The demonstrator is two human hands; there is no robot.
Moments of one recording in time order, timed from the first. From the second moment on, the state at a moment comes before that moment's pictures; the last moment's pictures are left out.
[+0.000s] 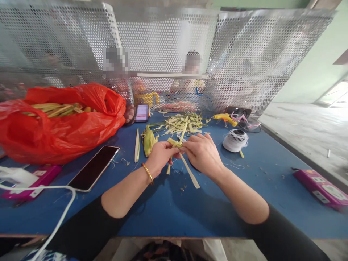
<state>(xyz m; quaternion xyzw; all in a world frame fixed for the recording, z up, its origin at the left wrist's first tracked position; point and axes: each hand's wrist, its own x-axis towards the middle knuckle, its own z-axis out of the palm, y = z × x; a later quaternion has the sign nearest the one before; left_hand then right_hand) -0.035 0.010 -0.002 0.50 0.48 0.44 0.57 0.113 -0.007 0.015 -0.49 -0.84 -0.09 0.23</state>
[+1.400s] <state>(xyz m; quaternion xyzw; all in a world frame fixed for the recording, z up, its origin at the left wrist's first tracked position) -0.033 -0.008 0.007 0.65 0.44 0.23 0.58 0.109 0.008 0.006 -0.48 -0.58 0.38 0.54</state>
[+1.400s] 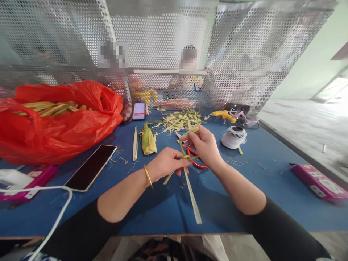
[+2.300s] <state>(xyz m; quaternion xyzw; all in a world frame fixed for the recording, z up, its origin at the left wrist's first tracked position) -0.034 0.003 -0.001 0.52 0.48 0.38 0.59 0.104 0.012 0.002 -0.47 -0.38 0.56 0.57</state>
